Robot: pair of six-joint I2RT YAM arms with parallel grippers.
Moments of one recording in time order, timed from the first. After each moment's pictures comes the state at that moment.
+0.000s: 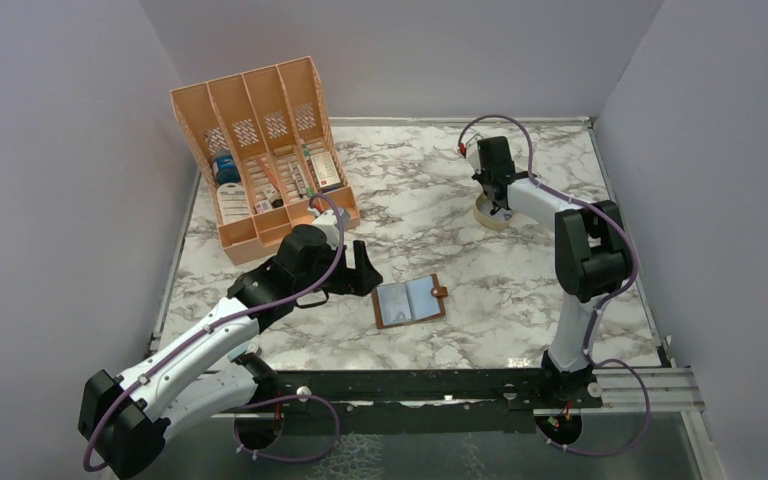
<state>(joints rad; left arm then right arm) -0.69 0.91 0.68 -0.35 0.14 -0.57 0.27 1.94 1.32 -0.16 0.47 -0.59</state>
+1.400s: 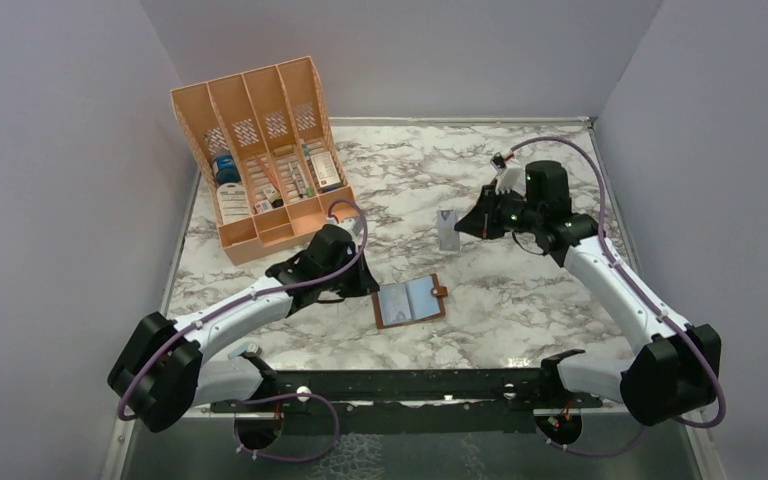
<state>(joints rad) -0.69 1.19 0.63 -0.20 0.18 -0.72 0.29 1.24 1.00 -0.36 -0.51 0.26</state>
